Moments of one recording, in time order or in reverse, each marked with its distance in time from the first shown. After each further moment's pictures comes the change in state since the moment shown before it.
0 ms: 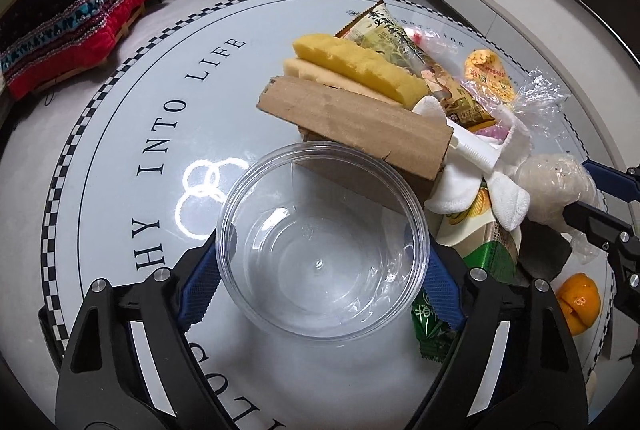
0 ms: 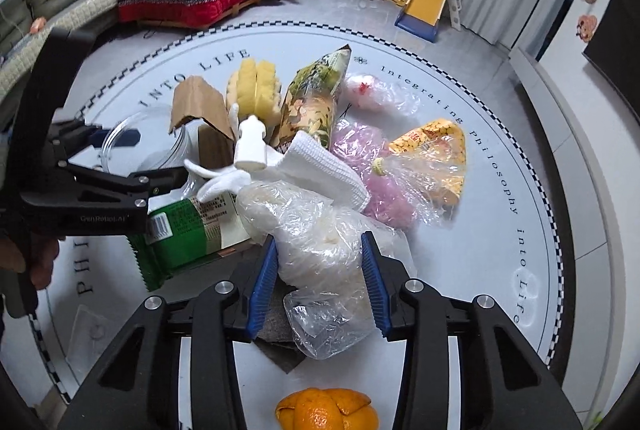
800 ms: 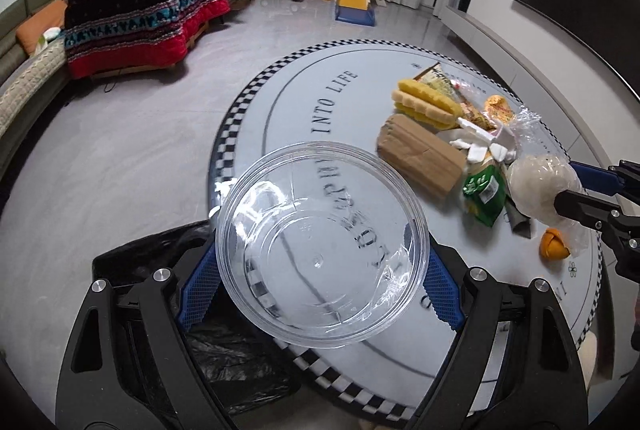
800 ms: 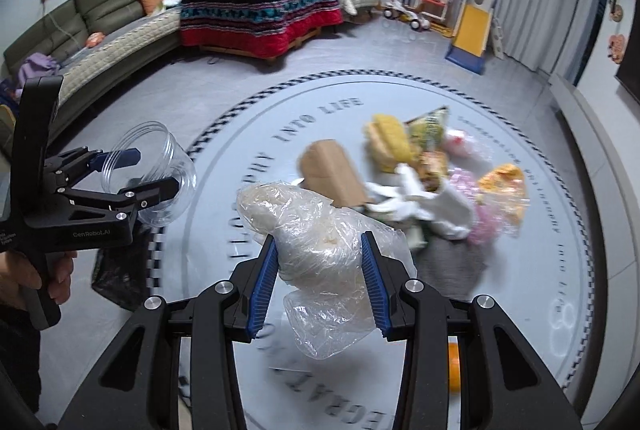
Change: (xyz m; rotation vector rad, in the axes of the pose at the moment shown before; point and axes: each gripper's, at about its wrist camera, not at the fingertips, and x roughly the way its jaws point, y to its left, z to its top) left arm -0.154 0.097 -0.097 -0.119 -0.150 0.111; right arm -0.085 0.135 -0.004 -0.075 -0.089 0.209
